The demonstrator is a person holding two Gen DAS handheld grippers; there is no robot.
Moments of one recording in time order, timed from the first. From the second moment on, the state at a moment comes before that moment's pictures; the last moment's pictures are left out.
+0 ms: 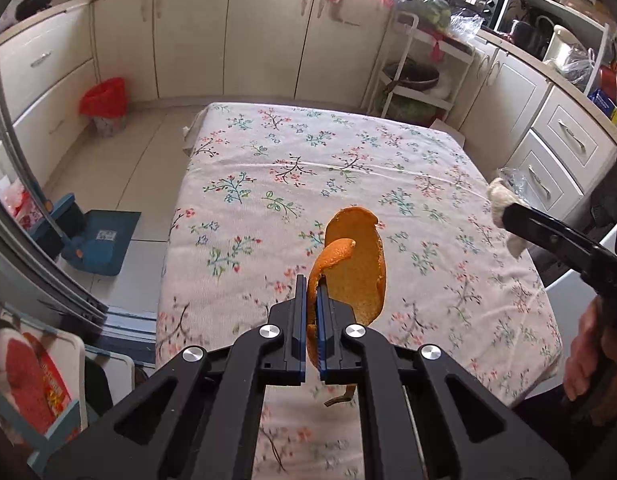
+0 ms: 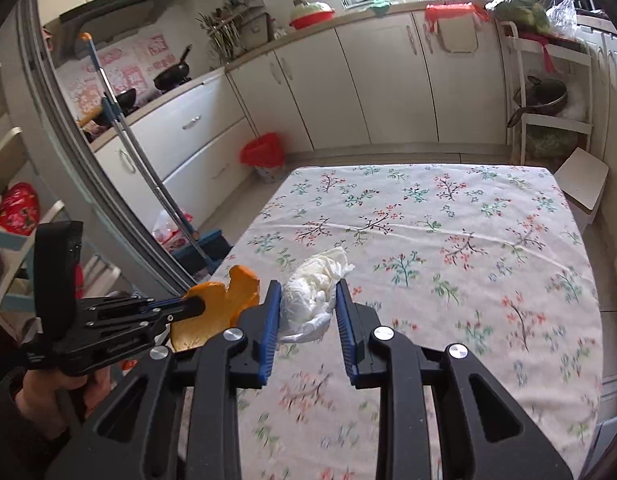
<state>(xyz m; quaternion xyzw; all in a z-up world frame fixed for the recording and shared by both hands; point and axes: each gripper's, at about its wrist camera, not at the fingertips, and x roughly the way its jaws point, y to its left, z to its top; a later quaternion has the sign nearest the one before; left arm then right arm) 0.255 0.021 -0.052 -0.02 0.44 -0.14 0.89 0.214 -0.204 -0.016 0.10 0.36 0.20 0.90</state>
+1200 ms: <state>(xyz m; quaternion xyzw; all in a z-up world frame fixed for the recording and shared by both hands) 0.030 -0.004 -0.100 0.02 0.47 -0.19 0.86 0.038 -0.260 -0.033 0.13 0.34 0.18 0.91</state>
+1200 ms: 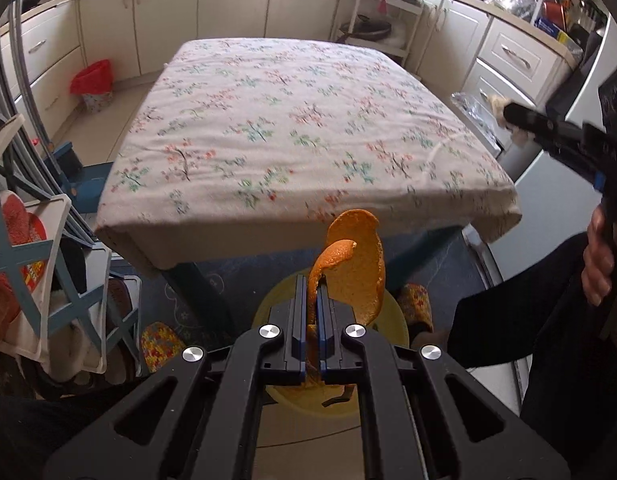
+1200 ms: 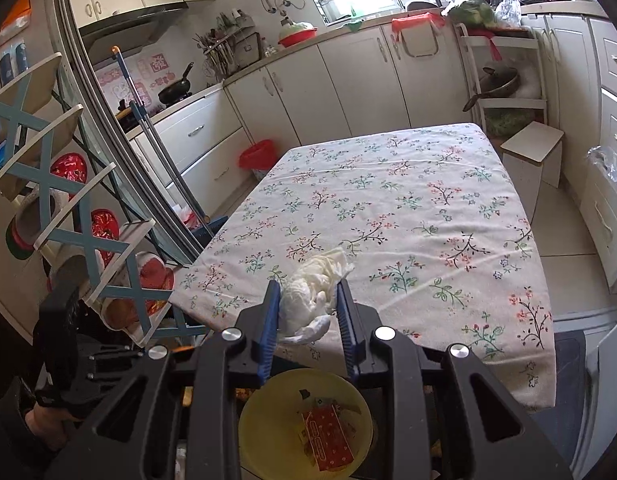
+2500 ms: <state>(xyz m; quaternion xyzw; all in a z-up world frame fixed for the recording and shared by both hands) 0.007 -0.049 -0.141 0.12 0.52 -0.21 0.82 0.032 -0.252 -0.036 0.12 0.35 0.19 0.91</state>
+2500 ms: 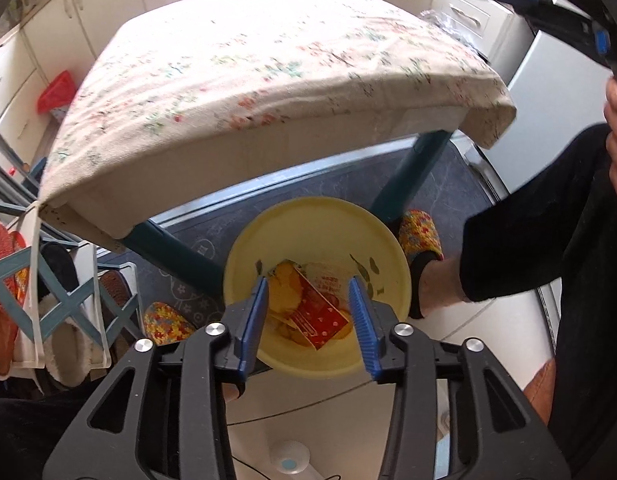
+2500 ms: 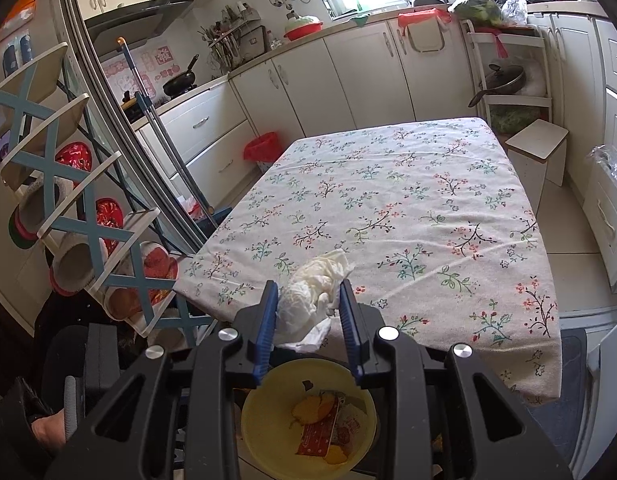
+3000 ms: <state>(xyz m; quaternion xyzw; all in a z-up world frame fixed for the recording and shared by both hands) 0.024 0.008 -0.095 0.01 0.43 -0.08 0.90 0.025 -0.198 -0.064 0.04 0.42 0.26 0.87</state>
